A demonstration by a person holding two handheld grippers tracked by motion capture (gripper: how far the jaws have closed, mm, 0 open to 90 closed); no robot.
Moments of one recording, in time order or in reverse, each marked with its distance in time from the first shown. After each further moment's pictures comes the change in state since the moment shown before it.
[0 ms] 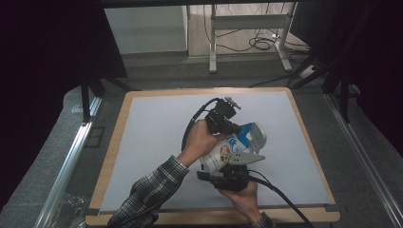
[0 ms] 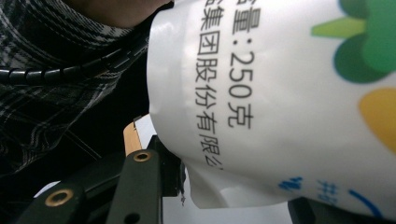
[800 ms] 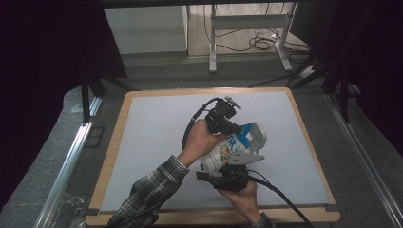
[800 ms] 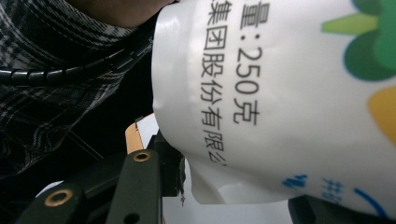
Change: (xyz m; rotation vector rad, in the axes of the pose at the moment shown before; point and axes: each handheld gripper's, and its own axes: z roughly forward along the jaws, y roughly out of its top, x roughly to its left) left arm 0.000 0.001 0.000 0.003 -0.003 -0.012; right arm 0.002 0.001 0.001 0.000 0.005 -0.001
